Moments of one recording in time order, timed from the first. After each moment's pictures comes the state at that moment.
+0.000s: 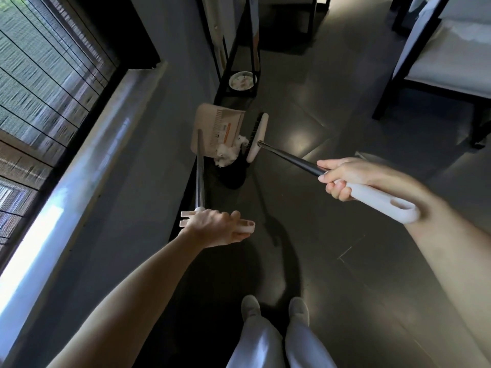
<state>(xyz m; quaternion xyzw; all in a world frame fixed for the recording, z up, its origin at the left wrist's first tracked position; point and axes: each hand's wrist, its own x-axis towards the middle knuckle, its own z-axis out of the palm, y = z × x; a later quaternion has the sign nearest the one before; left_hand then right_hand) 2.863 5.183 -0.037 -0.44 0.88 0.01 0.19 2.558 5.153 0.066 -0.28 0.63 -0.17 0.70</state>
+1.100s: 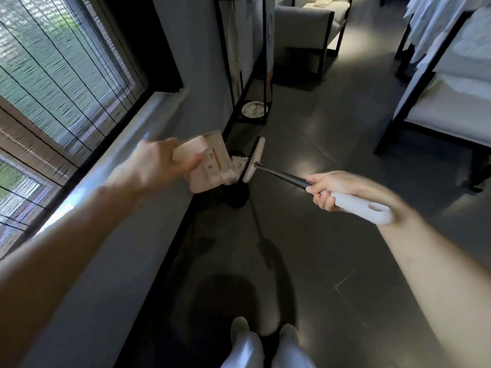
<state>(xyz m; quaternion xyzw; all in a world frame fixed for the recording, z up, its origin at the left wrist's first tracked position) 2.886 5.188 0.177 -0.69 0.70 0.11 -0.14 2.568 5.161 0.102 -0.31 0.62 -0.17 0.70</state>
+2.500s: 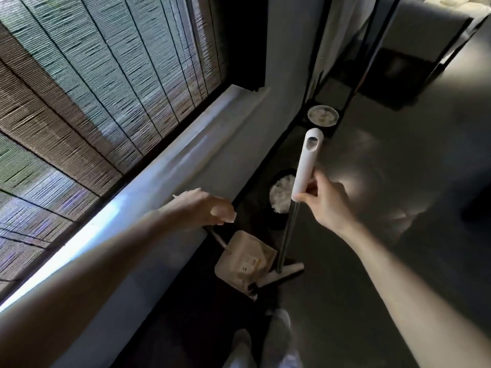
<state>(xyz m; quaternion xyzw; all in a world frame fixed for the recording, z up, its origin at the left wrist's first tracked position) 3.067 5.017 0.060 -0.63 0.73 0.26 0.03 2.798 4.928 0.022 -0.77 0.52 -0.22 0.32</state>
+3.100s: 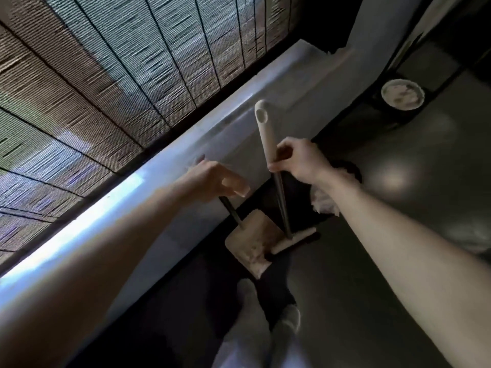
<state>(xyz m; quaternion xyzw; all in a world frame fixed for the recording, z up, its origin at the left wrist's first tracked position) 3.163 4.950 -0.040 -0.72 0.63 0.27 -0.12 2.979 4.804 -0.053 -0.78 0.41 -0.08 0.47</state>
